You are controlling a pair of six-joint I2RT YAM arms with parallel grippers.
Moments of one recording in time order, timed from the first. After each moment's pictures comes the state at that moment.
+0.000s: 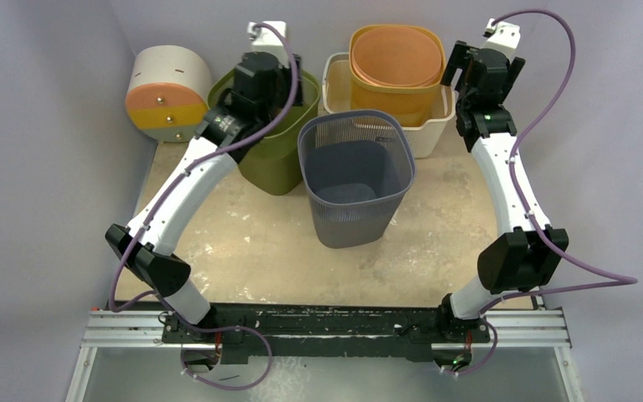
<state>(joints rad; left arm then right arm) -0.55 1.63 1.91 -0.50 -0.48 -0.21 0.07 1.58 1.66 -0.20 0.49 0.07</state>
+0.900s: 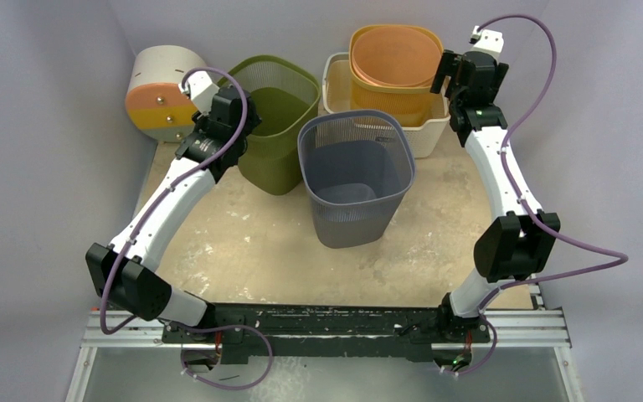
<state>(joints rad) -0.41 1.44 1.49 -0.55 -0.67 -0.79 0.07 1.67 1.67 -0.26 0.43 0.10</state>
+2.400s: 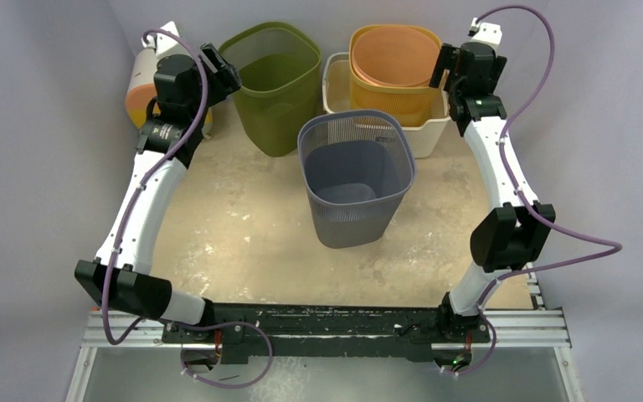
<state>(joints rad) -0.21 1.45 1.66 -0.38 -0.27 -0.53 0.06 1.73 1.78 -0.33 0.43 0.10</state>
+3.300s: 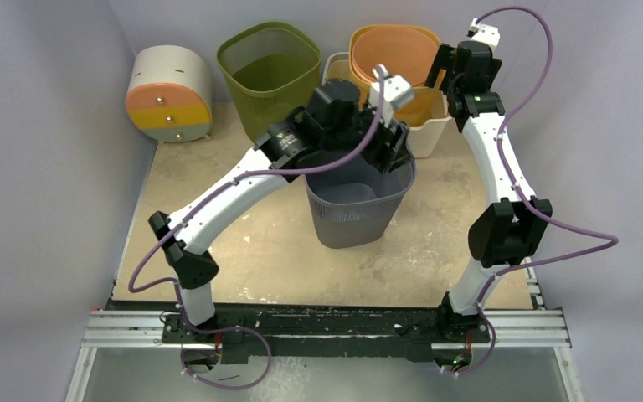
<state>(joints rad) -0.95 1.84 2.16 -0.63 0.25 -0.11 0.06 1.78 1.84 -0.40 0.38 0.20</state>
